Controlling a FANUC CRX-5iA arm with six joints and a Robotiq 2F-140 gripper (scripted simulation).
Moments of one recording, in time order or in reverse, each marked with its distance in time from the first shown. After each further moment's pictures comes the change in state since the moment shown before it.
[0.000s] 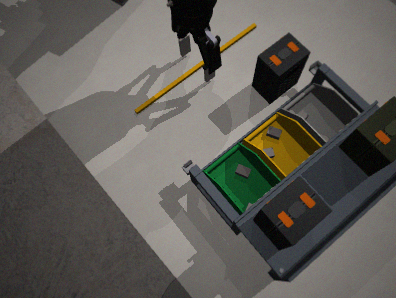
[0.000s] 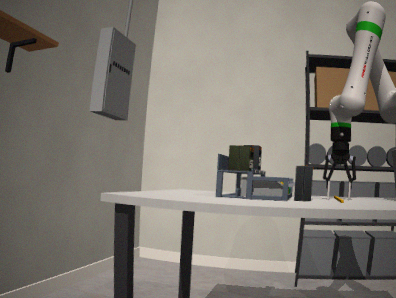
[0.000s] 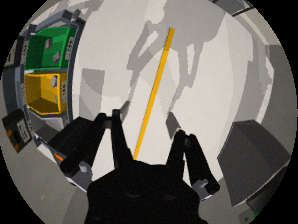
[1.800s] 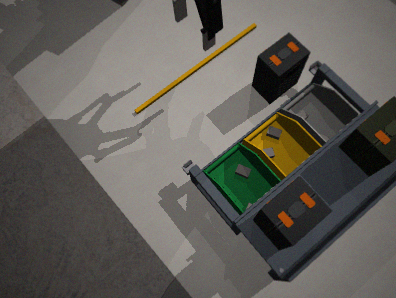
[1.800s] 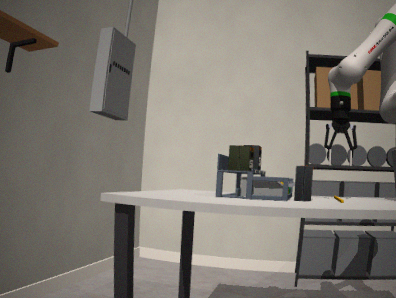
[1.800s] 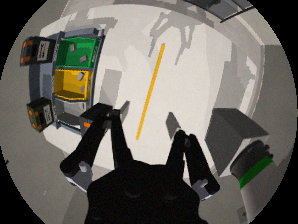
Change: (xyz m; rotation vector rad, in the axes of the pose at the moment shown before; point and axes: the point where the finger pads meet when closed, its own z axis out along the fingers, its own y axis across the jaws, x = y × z) arm 0.000 0.000 -0.131 0.000 0.000 0.000
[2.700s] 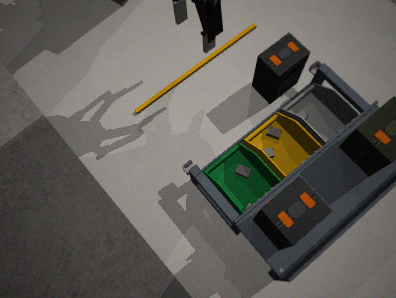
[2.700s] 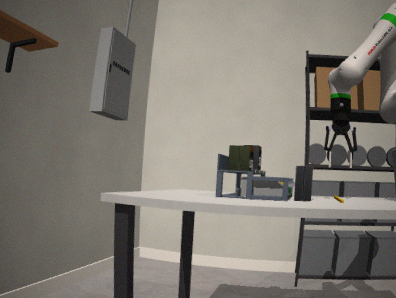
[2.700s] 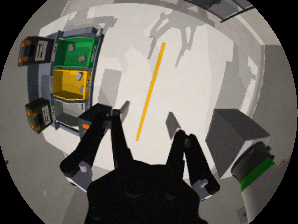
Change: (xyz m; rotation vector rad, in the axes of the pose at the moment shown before) arm 0.000 0.000 0.008 0.000 0.000 0.000
